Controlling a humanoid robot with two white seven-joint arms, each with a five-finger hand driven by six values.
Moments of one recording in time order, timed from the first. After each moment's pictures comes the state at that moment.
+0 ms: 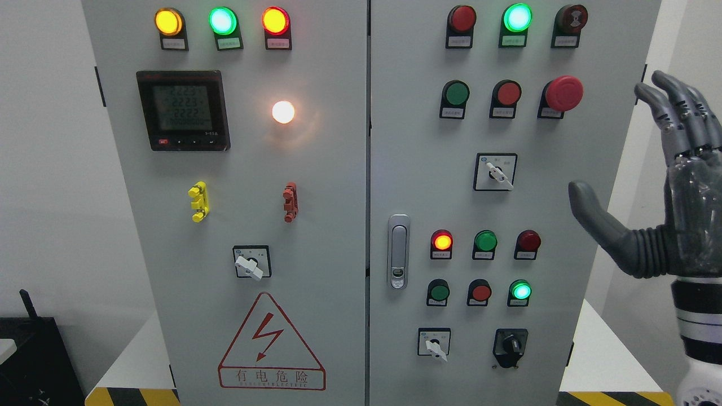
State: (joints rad) left arm -0.04 -0.09 0.00 0.04 -0.10 -0.09 0.00; right arm -0.59 -0.17 -0.17 -2.02 0.86 -0.12 0.05
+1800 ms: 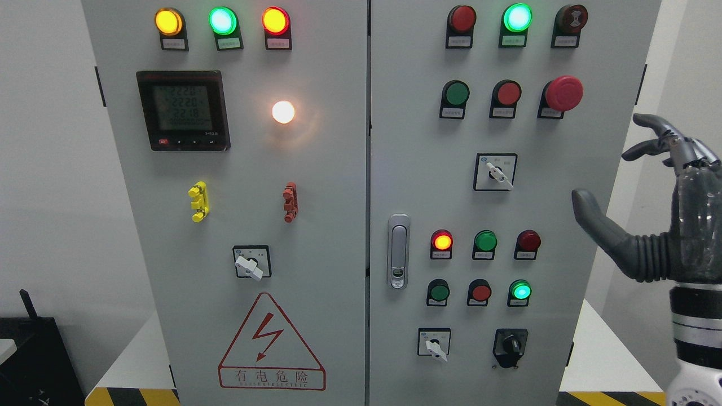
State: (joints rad) left arm -0.04 -0.09 0.00 0.04 -0.10 -0.09 0.00; right arm -0.56 -0.15 -0.16 -1.97 0.86 -0.03 -0.03
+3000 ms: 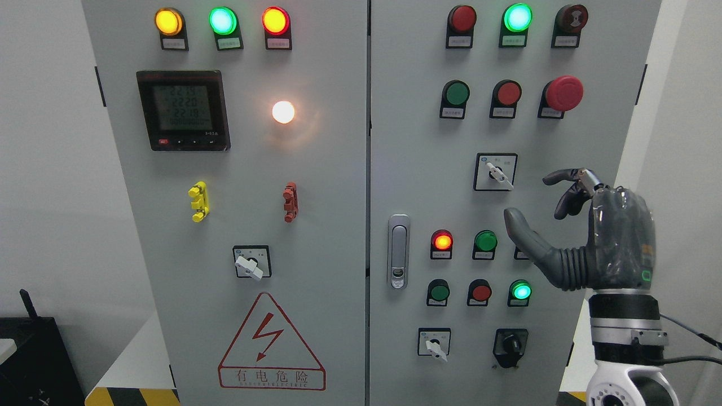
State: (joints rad) left arm -0.04 -0.09 0.00 0.04 -0.10 -0.09 0.00; right arm -0.56 -0.03 -0.03 -1.90 0.90 0.09 -0.04
